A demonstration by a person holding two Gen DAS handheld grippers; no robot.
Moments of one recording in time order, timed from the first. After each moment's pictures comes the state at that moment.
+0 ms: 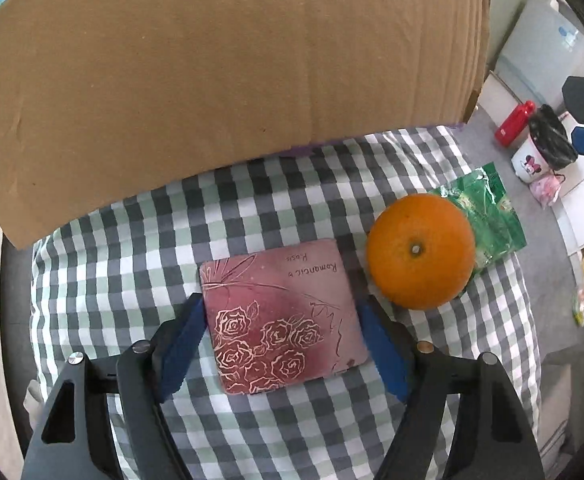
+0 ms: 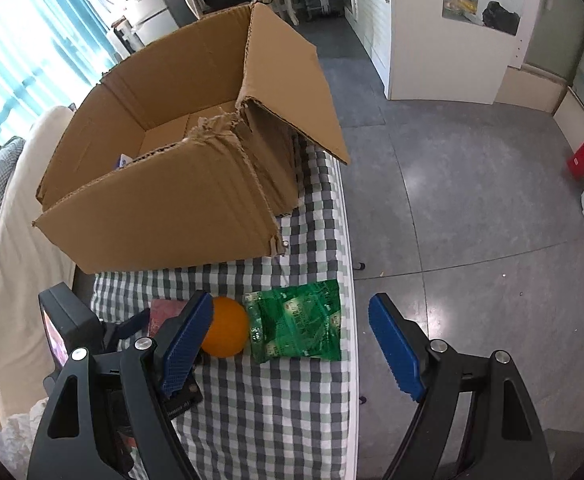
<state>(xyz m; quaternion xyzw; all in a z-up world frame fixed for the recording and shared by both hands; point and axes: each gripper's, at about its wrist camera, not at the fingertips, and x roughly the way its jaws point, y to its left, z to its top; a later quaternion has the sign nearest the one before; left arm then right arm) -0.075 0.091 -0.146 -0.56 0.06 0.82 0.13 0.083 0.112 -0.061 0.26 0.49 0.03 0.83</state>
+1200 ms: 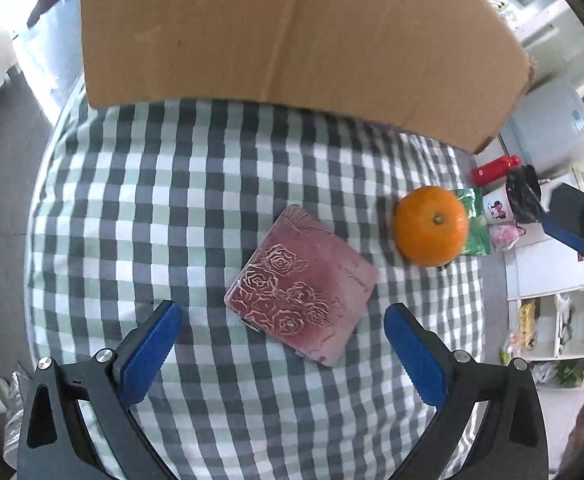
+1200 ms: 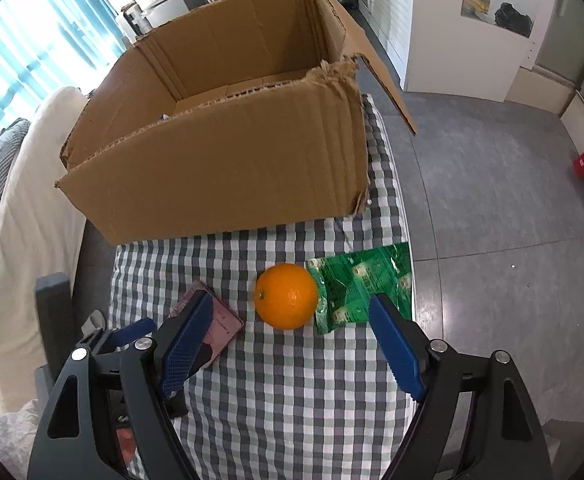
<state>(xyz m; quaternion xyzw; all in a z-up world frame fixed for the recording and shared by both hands) -0.048 -0.036 -0.146 -0.61 -0.11 0.77 0.14 0.074 0.180 -0.050 0.25 0.51 0.04 0.82</state>
